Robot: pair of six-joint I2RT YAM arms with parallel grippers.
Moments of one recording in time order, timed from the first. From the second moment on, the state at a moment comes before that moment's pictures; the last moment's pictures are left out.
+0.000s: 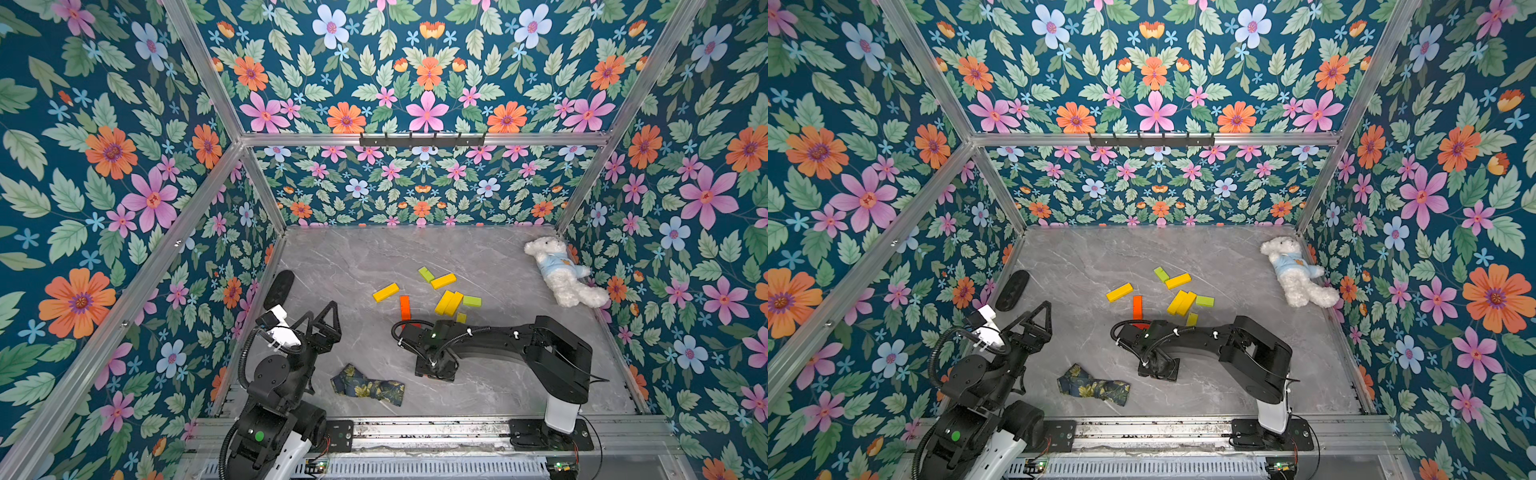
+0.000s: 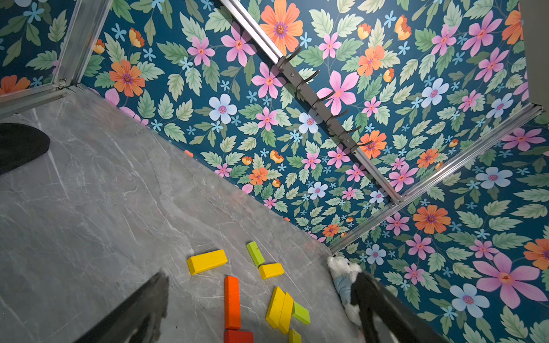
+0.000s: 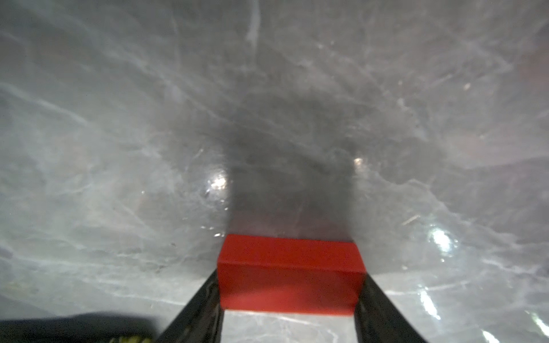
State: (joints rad) left arm -0.44 0.13 0.49 -0.34 -0.21 -0.75; right arm 1.09 1.85 1.19 -0.86 0.03 1.25
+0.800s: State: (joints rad) left arm -0.45 0.79 0.53 -0.19 0.18 -0.72; right arm 0.81 1.77 1.26 -0.80 0.07 0.59
